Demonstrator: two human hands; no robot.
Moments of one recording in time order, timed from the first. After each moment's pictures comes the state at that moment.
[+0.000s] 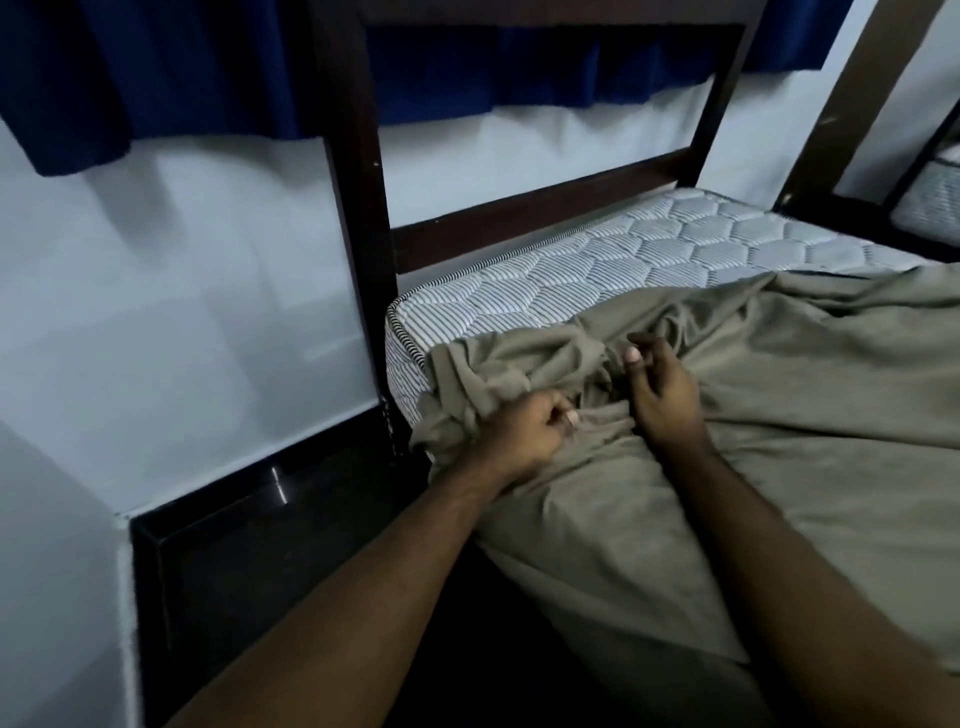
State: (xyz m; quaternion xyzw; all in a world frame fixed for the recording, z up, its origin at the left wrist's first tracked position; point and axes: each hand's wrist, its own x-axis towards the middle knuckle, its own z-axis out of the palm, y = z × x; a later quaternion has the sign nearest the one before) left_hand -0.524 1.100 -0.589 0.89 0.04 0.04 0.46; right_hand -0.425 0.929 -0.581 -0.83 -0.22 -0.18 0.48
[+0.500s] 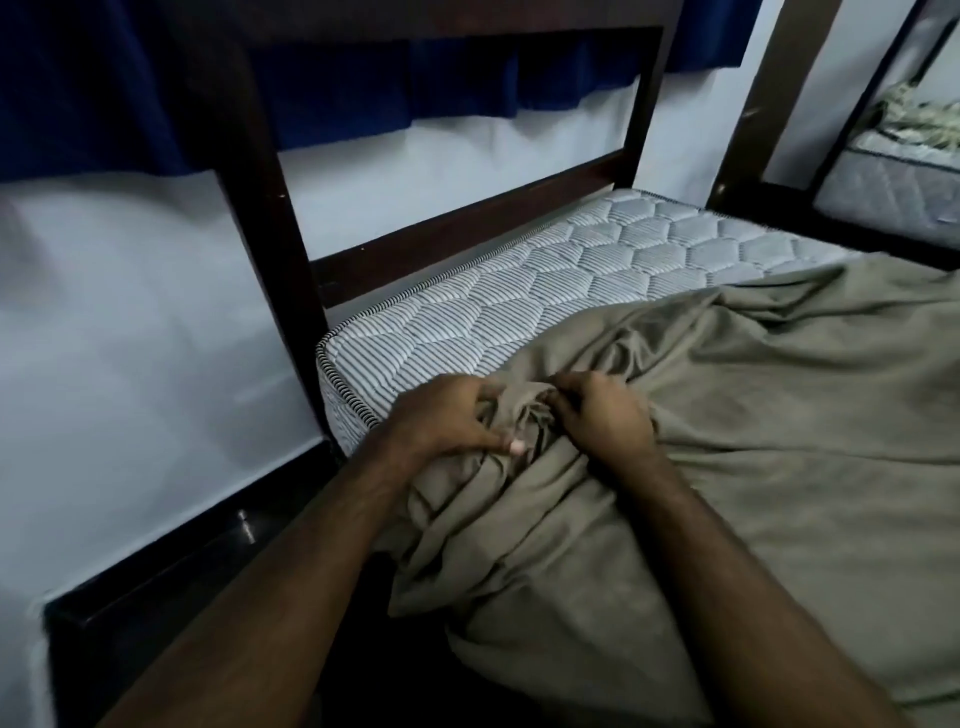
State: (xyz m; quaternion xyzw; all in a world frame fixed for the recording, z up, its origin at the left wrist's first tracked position) left_hand -0.495 1.138 -0.507 0.98 0.03 -0.07 0.17; right_hand -0.427 0.935 -0.543 -0.95 -0.22 -0.11 0.19
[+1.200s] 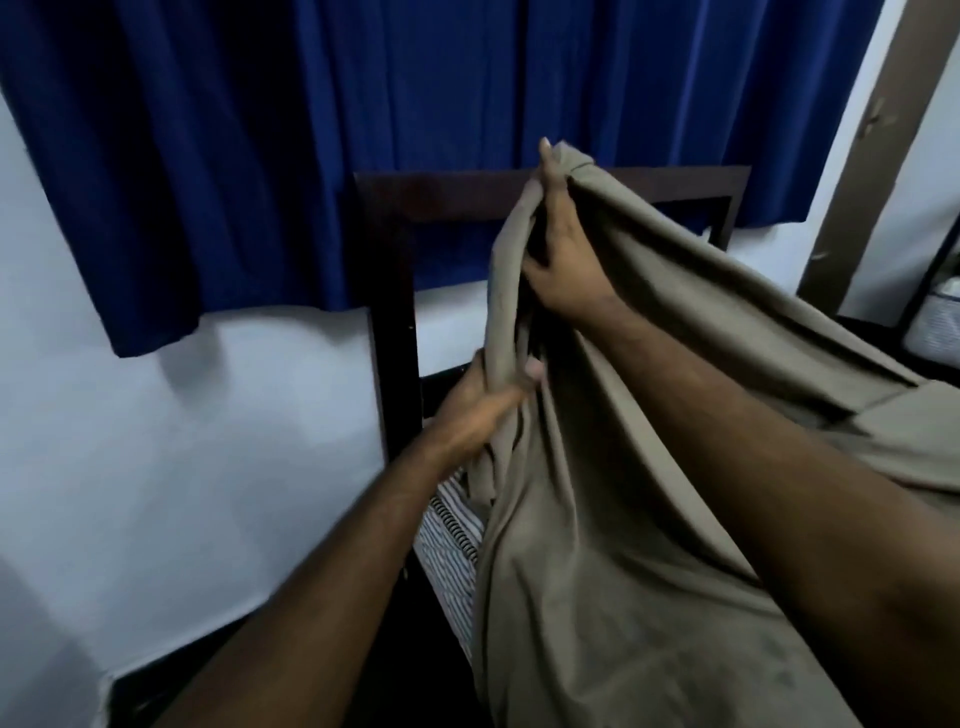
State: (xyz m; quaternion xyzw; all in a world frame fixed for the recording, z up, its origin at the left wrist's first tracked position) left_hand -0.472 1.213 -0.432 0.79 0.07 0.16 0.59; right_hand -0.351 1.110 -0.310 -0.69 -0.49 -0.25 0.47
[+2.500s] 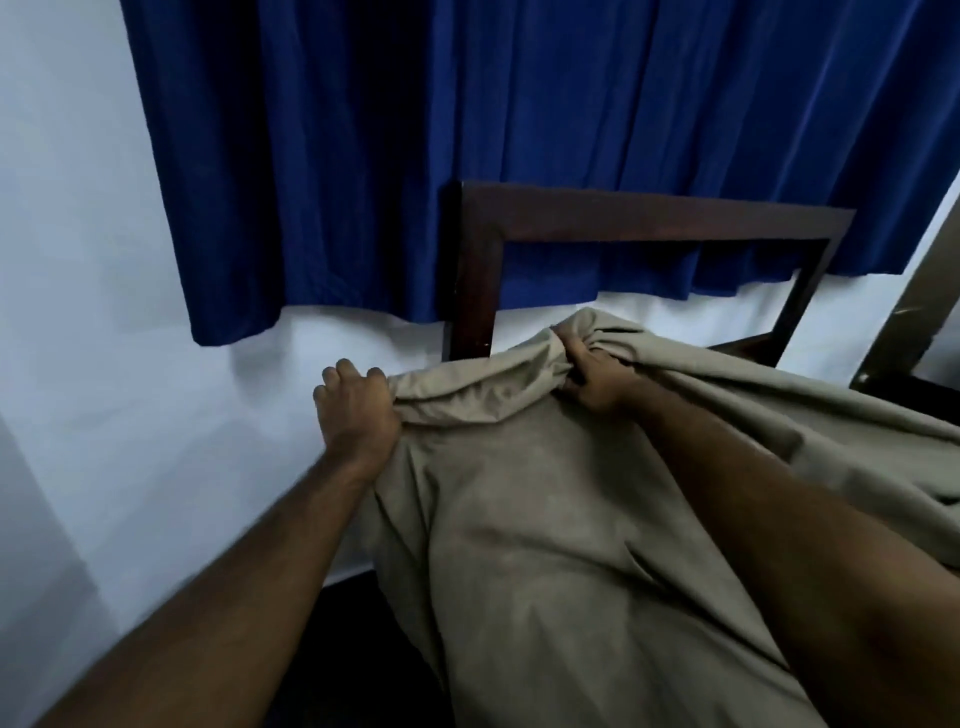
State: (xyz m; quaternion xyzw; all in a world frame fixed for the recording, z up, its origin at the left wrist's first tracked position) left_hand -0.507 1.390 -0.453 0.88 0.39 0.25 -0.03; right_hand -0.271 1.172 -0.409 -0.91 -0.39 0.01 0.12
